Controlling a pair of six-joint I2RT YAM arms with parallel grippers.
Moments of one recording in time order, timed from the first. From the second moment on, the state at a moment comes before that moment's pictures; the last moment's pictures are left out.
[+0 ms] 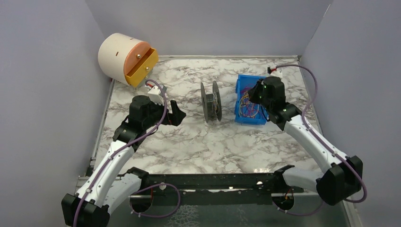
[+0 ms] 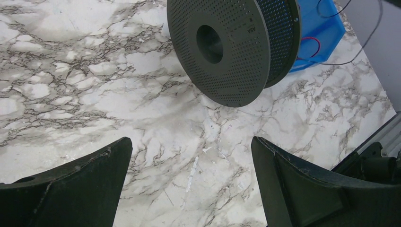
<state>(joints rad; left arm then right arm) -0.36 0.86 0.74 -0.30 0.29 -0.29 0.40 1.21 0.92 -0.19 0.24 0.49</state>
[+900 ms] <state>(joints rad) -0.36 0.84 0.74 -0.30 0.29 -0.29 0.40 1.15 1.57 -0.33 0.21 0.42</state>
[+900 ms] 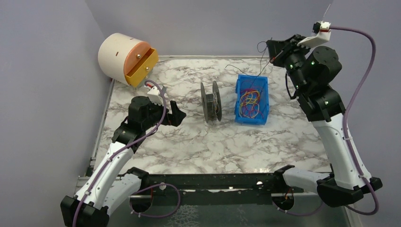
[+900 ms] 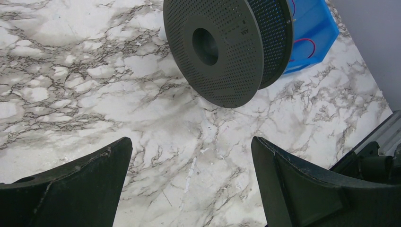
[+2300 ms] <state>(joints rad) -0.37 0.82 0.74 -0.30 0.30 -0.29 0.40 1.46 2.34 0.27 0.11 0.37</state>
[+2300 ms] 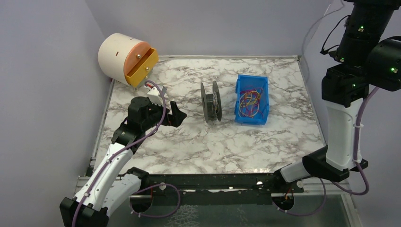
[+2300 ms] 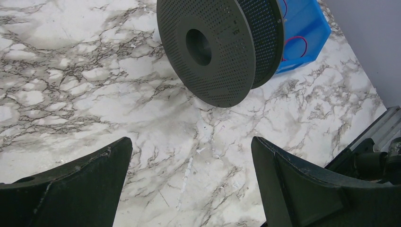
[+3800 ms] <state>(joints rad) -0.37 0.77 0.97 -0.27 0.77 -0.40 0.40 0.77 1.29 -0.15 -0.13 0.60</state>
